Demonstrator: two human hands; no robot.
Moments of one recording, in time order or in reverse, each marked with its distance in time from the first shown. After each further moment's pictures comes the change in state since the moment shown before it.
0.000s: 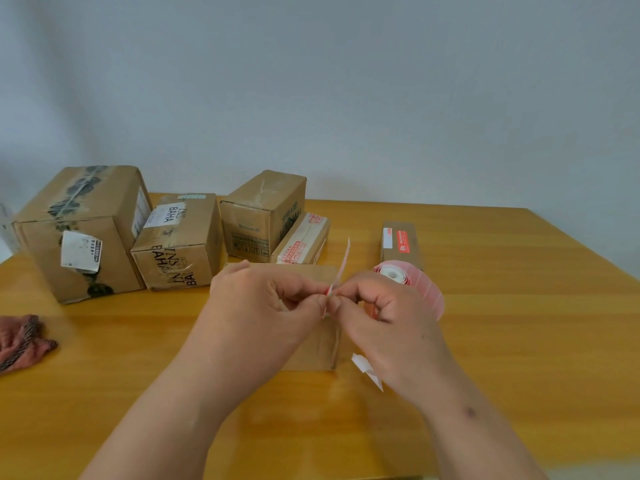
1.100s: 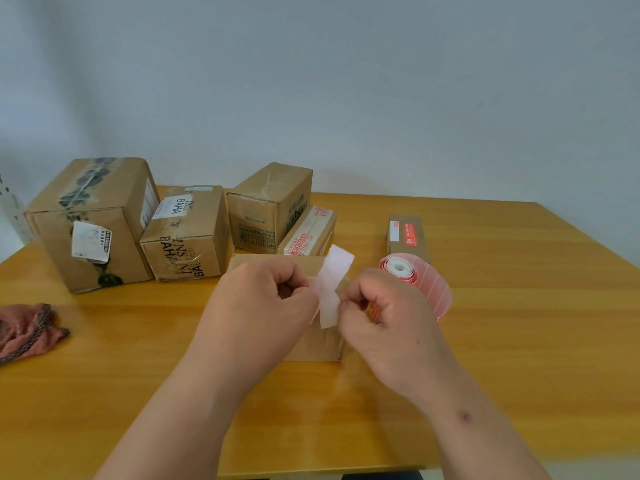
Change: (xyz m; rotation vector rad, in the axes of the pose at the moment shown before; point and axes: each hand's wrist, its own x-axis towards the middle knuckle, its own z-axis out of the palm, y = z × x) left_hand 0.001 -0.008 0.006 -0.027 0.094 -0.183; right_hand 0.001 0.015 0.013 -0.197 0.091 -0.115
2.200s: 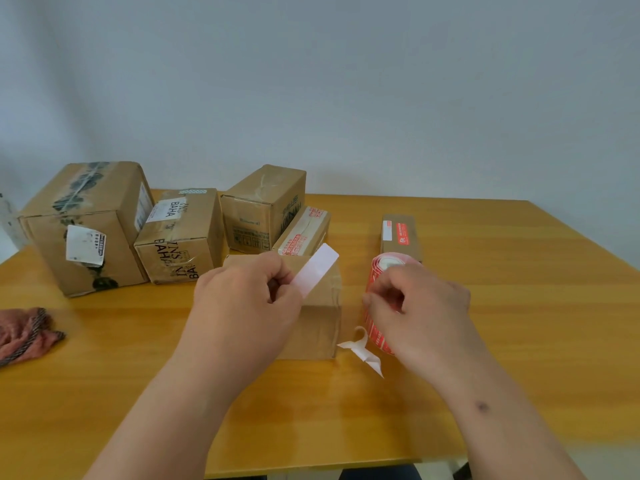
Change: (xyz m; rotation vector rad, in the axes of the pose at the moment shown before) left_hand -0.003 -0.003 0.000 0.203 0.082 0.095; right_hand -0.002 0.011 -0.031 -0.411 0.048 0.168
